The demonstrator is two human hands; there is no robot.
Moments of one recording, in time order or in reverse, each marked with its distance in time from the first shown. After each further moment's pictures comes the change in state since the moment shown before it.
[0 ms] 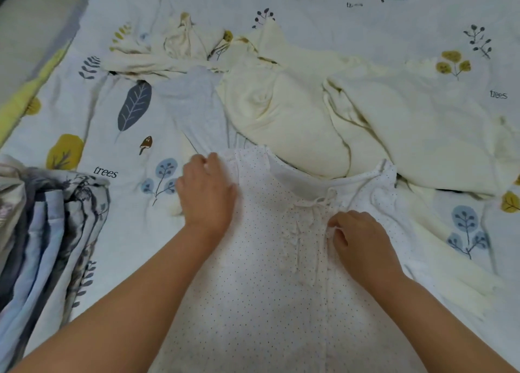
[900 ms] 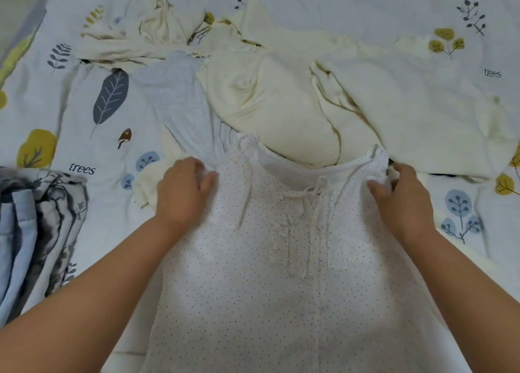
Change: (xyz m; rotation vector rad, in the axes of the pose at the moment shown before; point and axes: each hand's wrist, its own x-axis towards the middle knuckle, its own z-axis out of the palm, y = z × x) left_hand 0.013 -0.025 0.020 -0.291 -0.143 -0.013; right_hand 0.039 0.047 -0.030 0.285 0.201 0.498
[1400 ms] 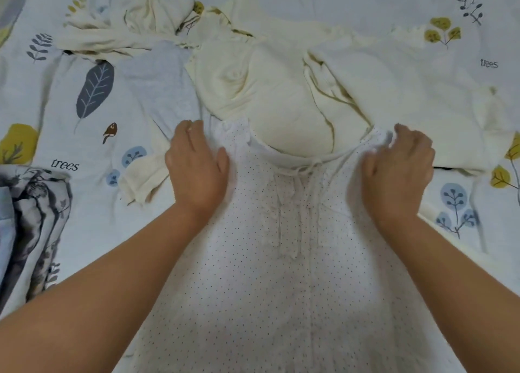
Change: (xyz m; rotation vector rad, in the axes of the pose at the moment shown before) left_hand 0.006 0.042 0.023 0.037 0.325 0.148; right_hand 0.012 -0.010 0.015 -0.194 0.393 -0.255
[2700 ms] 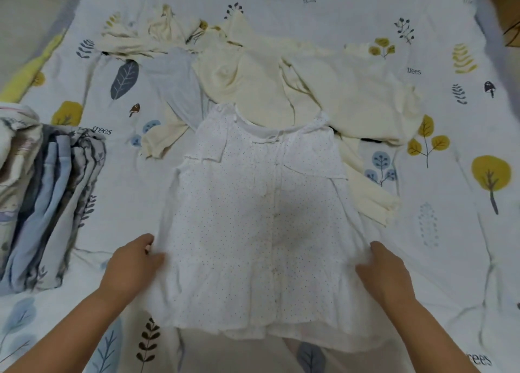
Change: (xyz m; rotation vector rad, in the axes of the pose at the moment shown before) left_hand -0.210 -0.055 -0.140 0.055 -0.574 -0.444; right_hand -0.175 0.110 -0.135 -0.091 -0.786 0.335
